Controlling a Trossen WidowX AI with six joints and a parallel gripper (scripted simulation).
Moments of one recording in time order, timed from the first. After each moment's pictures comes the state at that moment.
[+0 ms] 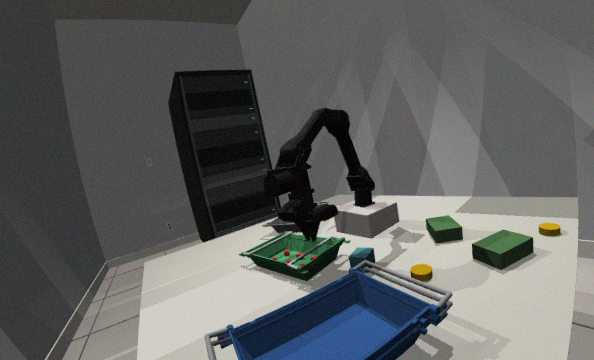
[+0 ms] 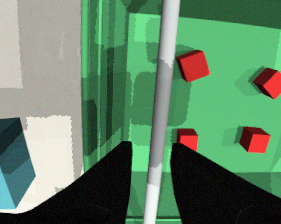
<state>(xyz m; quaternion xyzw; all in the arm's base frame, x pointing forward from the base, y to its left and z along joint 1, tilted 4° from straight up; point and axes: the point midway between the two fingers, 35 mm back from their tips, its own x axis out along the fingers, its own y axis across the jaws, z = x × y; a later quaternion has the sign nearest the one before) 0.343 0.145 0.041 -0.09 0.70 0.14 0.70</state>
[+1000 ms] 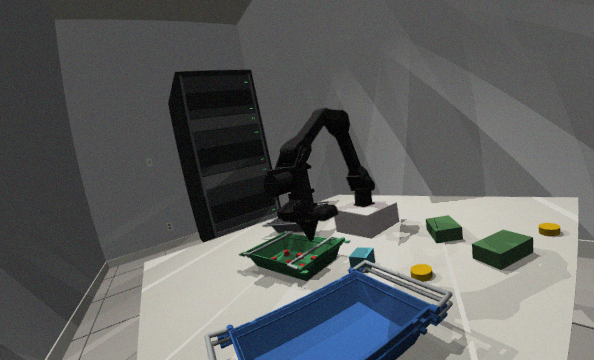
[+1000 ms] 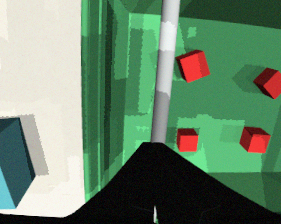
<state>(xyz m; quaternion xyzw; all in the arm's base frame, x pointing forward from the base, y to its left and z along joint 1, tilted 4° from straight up) 0.343 0.145 0.041 -0.09 0.70 0.14 0.70</state>
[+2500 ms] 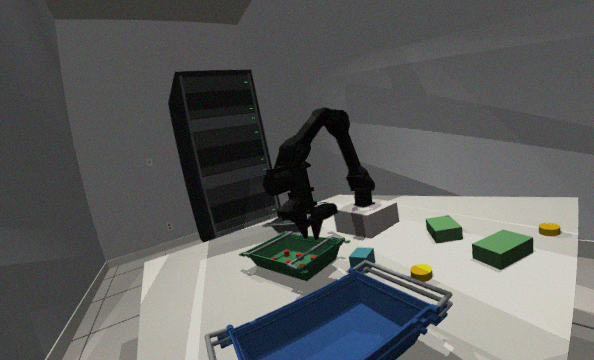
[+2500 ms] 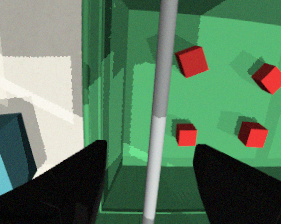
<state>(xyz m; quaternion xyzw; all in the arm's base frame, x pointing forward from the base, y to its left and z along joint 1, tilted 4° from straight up) 0.342 0.144 0.046 -0.09 0.70 0.14 0.69</state>
